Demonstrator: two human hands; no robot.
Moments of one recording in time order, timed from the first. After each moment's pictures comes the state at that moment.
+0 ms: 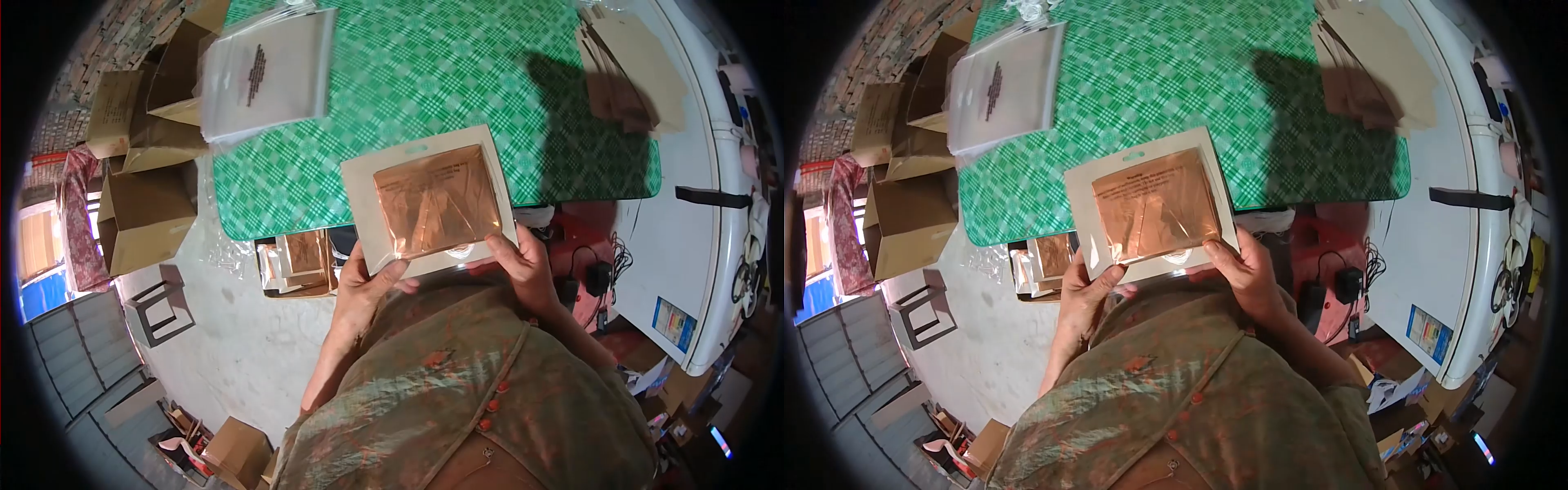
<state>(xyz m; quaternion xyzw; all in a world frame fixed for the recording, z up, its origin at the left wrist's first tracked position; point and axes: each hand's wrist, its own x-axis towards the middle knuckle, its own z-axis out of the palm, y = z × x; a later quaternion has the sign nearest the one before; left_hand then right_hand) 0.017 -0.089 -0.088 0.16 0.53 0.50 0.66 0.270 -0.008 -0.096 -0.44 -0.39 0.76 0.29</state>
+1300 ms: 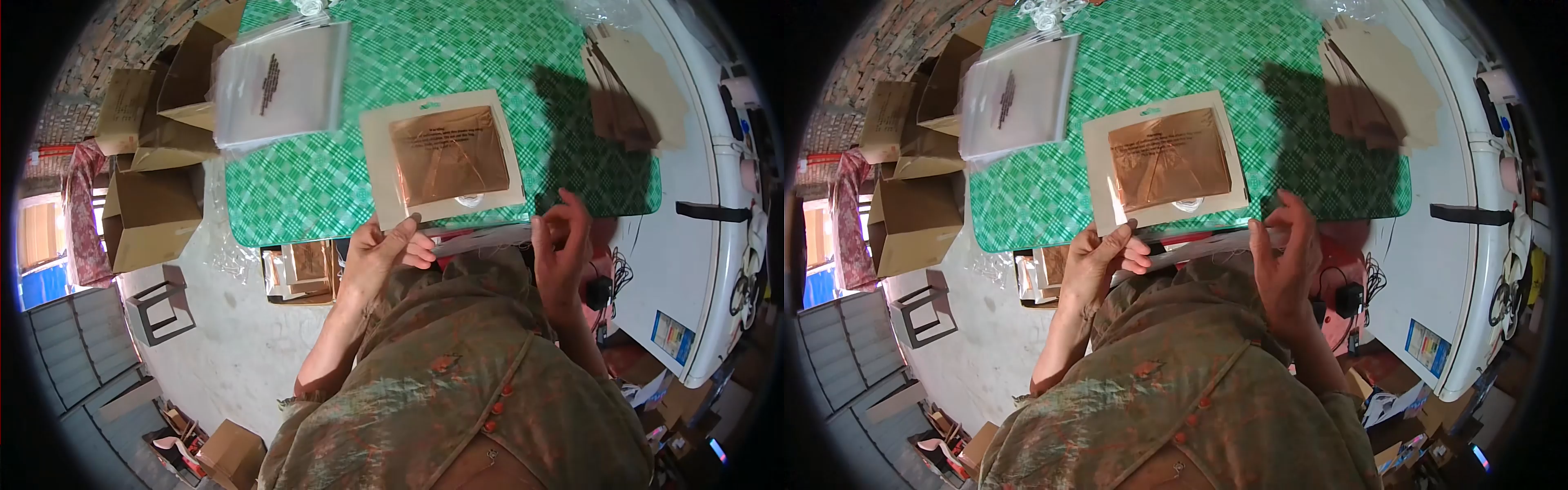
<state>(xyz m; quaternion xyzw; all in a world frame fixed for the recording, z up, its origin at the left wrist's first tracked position) 0.015 -0.025 -0.074 0.19 0.53 0.50 0.66 0.274 0.027 -0.075 -0.55 -0.69 0.24 0.40</state>
